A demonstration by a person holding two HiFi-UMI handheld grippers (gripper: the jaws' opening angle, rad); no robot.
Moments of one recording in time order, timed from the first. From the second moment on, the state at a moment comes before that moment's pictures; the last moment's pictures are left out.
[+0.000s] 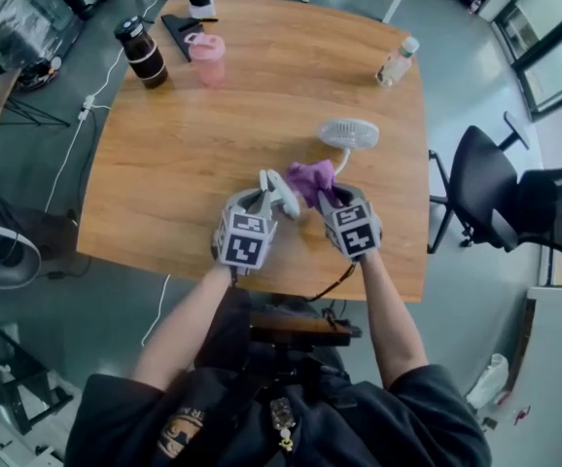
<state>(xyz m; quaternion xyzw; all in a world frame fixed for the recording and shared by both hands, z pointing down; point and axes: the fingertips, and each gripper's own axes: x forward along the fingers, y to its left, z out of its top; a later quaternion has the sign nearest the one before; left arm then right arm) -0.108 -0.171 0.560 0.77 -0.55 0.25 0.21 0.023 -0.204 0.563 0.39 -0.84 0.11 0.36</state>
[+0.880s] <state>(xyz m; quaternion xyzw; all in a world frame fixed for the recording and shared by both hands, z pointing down) -0.061 -0.215 0.556 0.77 -0.53 0.35 0.12 0.131 -0.297 0.469 0.52 -0.82 0.06 0.24</state>
